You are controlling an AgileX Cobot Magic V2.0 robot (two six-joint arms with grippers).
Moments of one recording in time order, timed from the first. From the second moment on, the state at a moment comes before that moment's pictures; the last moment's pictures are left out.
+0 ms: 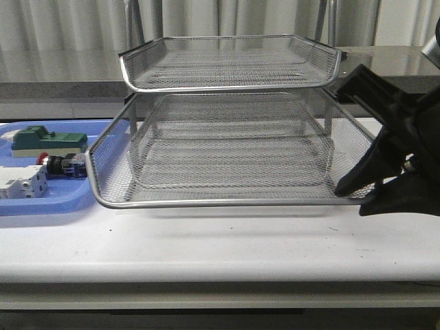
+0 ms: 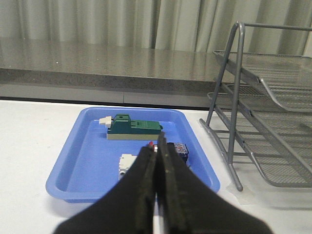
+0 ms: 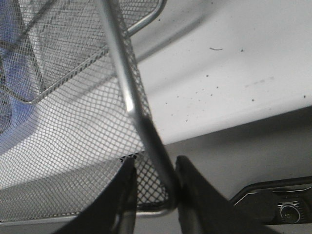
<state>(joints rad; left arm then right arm) -0.08 0.00 0.00 0.16 0.08 -0.27 0.36 1.30 -0.49 0.96 0.21 -0.05</state>
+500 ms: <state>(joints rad) -0.08 0.00 0.00 0.16 0.08 -0.27 0.36 1.12 -0.46 0.84 0.35 -0.08</state>
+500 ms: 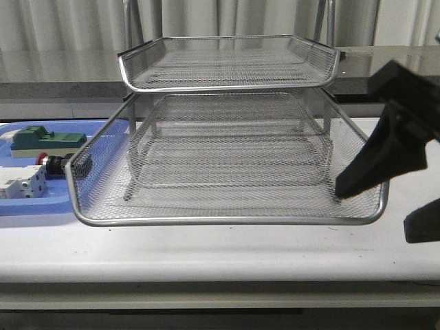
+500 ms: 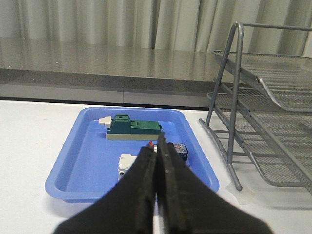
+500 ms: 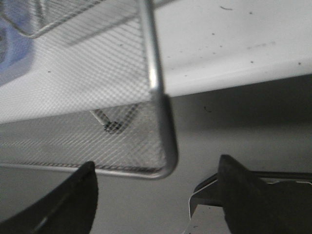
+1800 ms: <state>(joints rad) -0.08 0.00 0.00 0.16 0.08 -0.27 0.04 0.57 -0.79 0.00 1.05 -0.02</state>
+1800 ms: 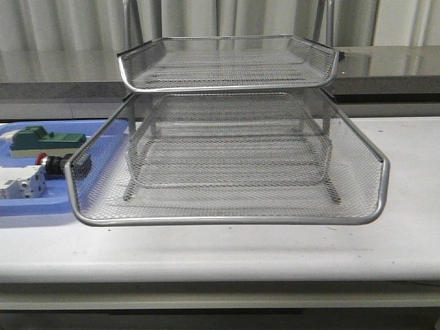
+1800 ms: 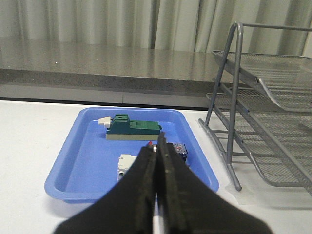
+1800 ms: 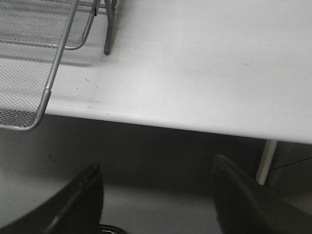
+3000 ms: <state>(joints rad) -0.08 0.00 0.00 0.16 0.08 -0.27 0.04 0.56 -0.79 -0.01 1.06 -0.02</state>
